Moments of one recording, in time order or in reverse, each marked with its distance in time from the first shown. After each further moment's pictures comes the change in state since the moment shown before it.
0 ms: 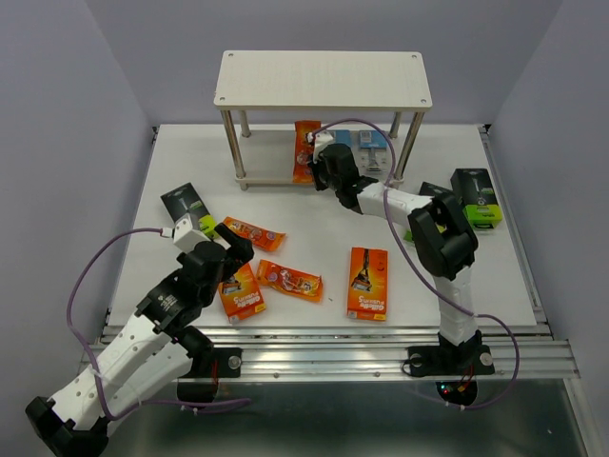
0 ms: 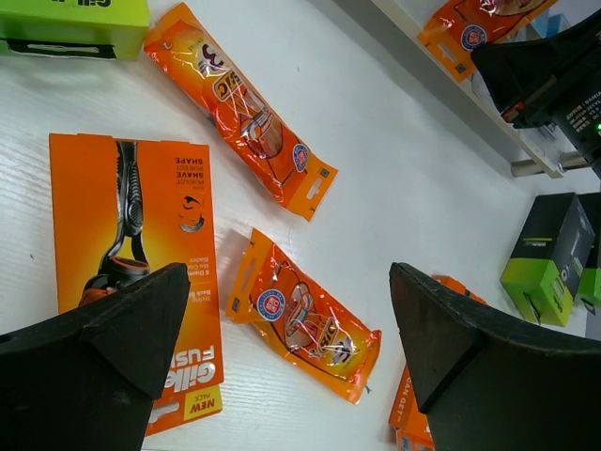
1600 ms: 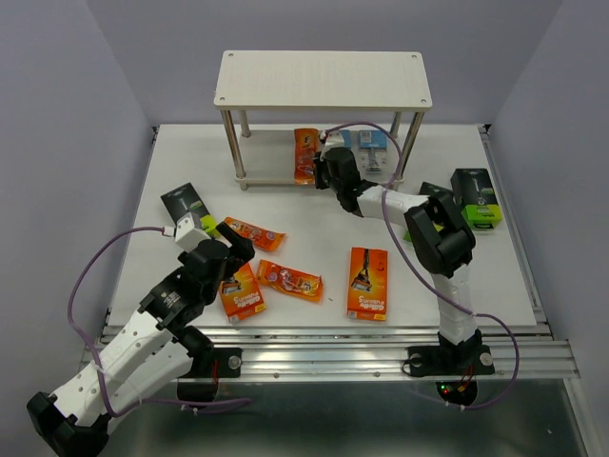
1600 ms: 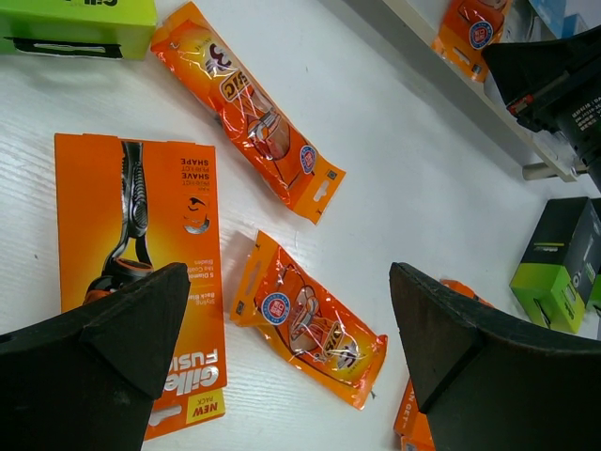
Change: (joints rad) left arm 0.000 0.025 0.002 0.006 -0.012 -0.005; right arm -0.013 0.030 -0.034 0.112 0.076 0.199
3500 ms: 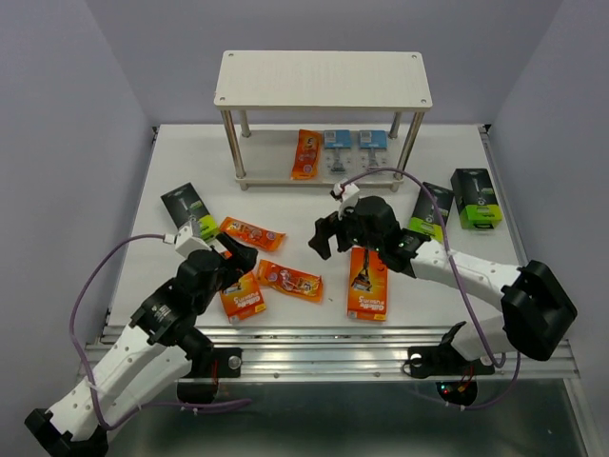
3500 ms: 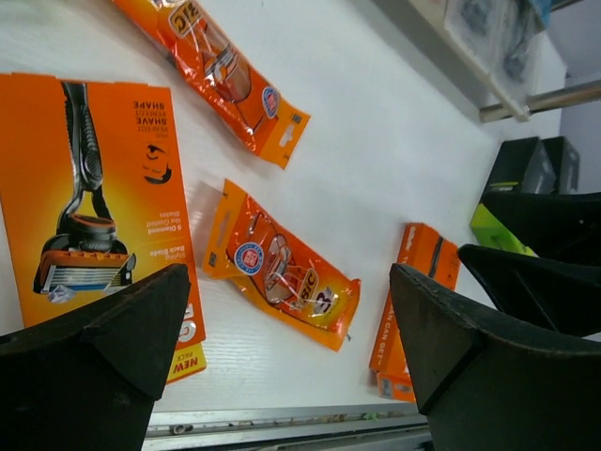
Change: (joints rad) left arm 0.000 -0.130 -0.025 -0.044 0.138 -0.023; right arm 0.192 -0.744 -0.619 -0.178 -0.274 -0.001
